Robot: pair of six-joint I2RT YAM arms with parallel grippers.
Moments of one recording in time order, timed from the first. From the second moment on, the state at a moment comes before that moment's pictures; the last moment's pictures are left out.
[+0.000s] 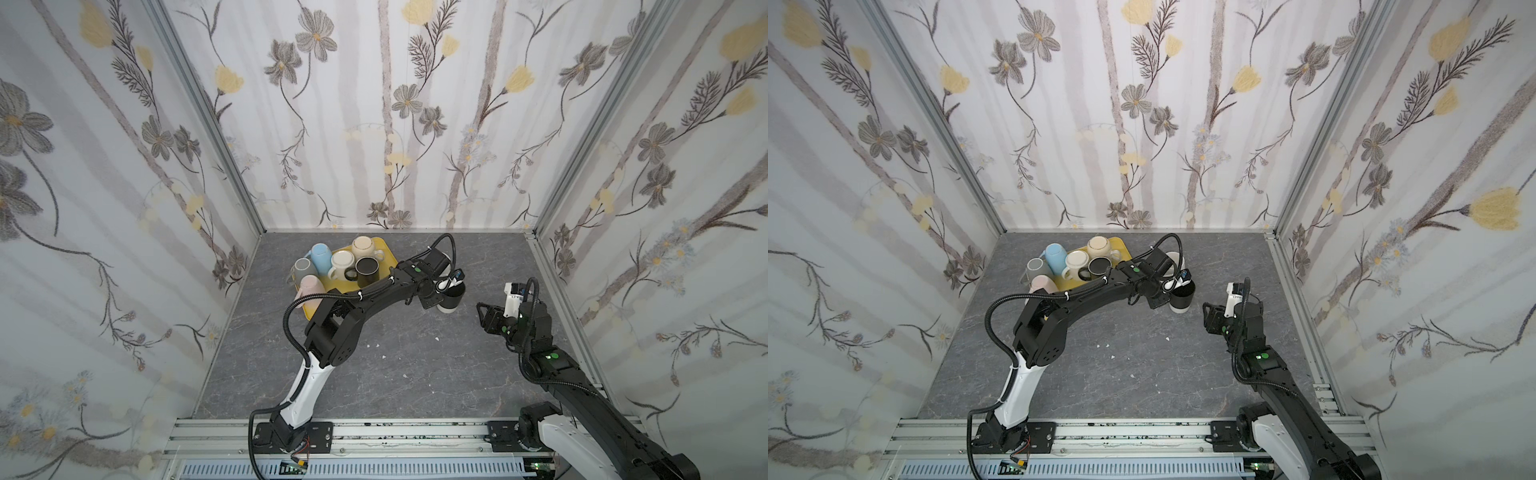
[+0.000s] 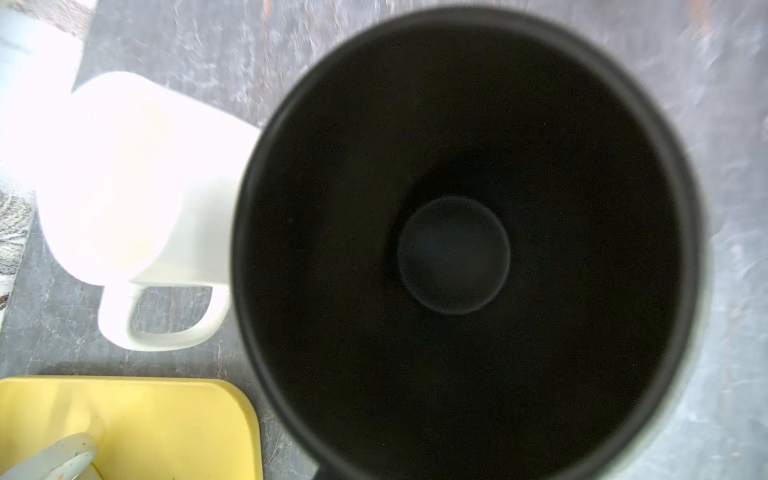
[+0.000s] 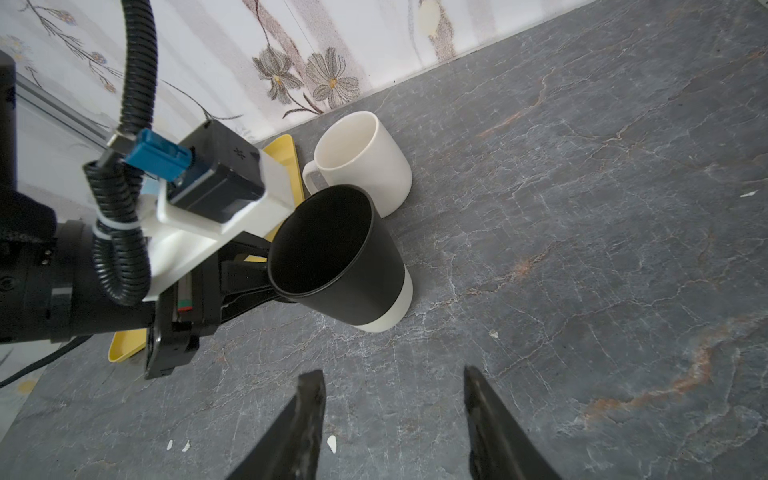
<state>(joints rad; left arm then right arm) -0.82 2.21 1.86 -0.68 0.01 0.48 0.24 0.85 0.42 -0.02 -0.12 0.45</state>
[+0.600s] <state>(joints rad) -0.75 2.23 1.84 -0.58 0.00 0.62 0.22 0.91 0.41 -0.01 -0.15 0.44</state>
